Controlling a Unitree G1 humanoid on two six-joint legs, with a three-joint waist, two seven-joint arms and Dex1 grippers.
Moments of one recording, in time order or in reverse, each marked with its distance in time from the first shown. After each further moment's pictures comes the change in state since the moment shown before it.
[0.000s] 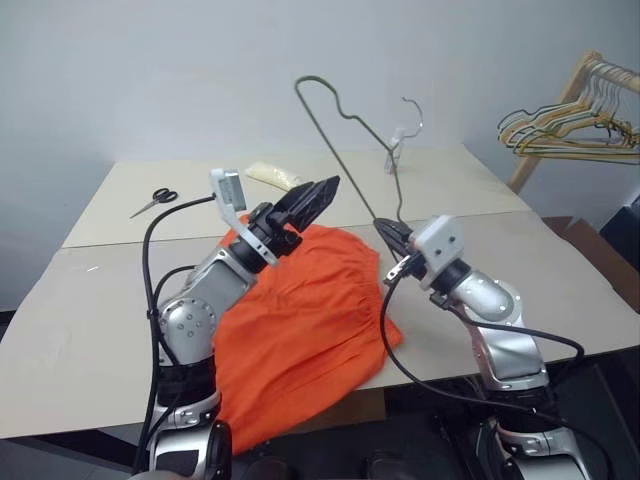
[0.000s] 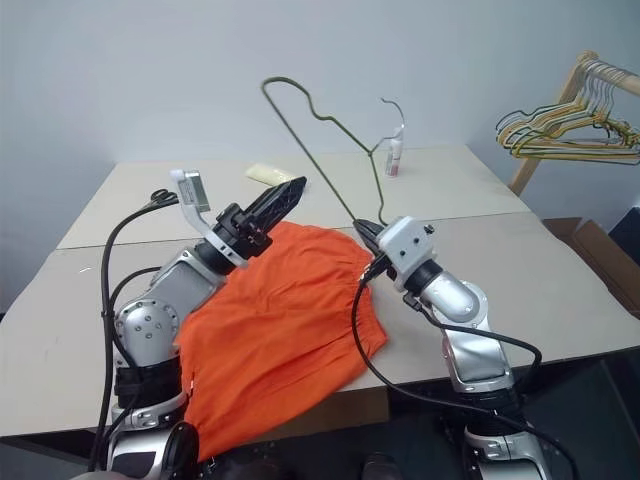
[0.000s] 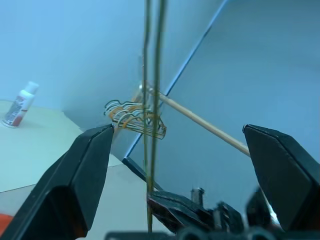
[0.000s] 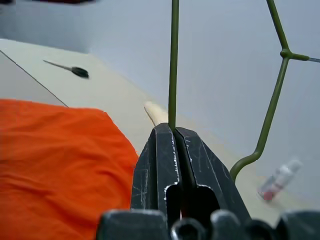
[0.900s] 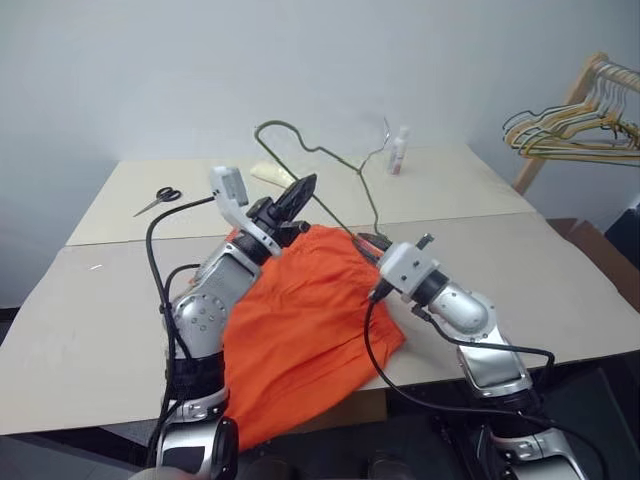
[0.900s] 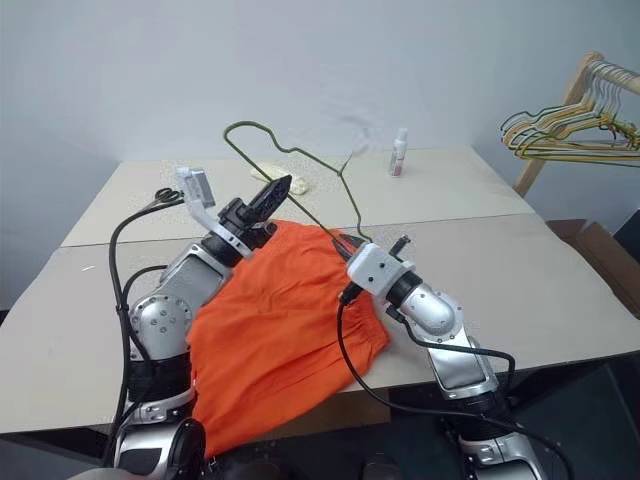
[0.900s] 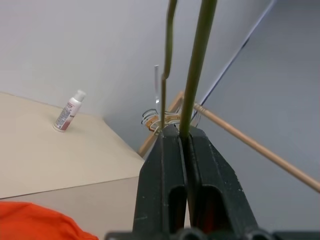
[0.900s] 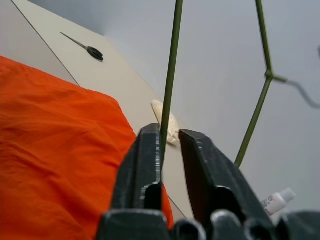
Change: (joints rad) left arm 0.000 -0.011 -0.040 0.046 0.102 -0.087 0.046; right arm 0.011 -0.008 0.082 0.066 -0.200 -0.142 -0.048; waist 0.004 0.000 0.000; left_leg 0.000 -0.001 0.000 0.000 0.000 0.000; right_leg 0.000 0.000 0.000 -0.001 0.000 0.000
